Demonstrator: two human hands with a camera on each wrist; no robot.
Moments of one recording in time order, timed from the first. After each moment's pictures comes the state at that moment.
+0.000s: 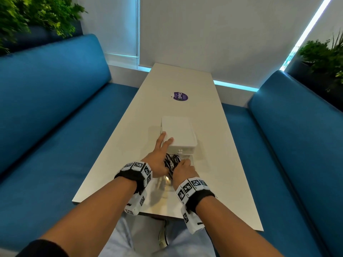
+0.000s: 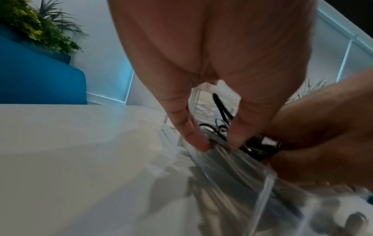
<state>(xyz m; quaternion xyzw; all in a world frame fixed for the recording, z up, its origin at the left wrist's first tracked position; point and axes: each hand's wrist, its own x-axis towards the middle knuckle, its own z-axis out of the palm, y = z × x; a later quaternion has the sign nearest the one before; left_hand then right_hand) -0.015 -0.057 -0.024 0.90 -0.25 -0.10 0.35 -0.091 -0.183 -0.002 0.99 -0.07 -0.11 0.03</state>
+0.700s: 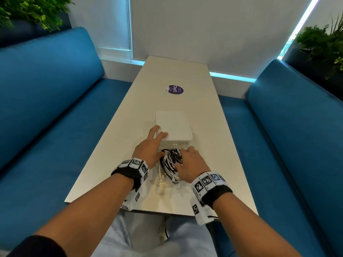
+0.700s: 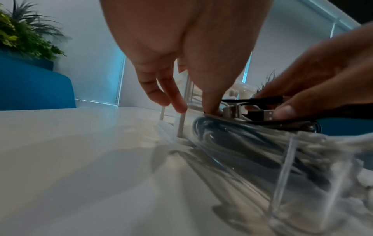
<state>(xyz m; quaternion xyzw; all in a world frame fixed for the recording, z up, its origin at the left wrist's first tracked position) -0.011 -0.065 -0.013 0.95 -0.20 0.03 0.25 -0.078 -0.240 0.006 0.99 0.03 -0.05 -0.12</state>
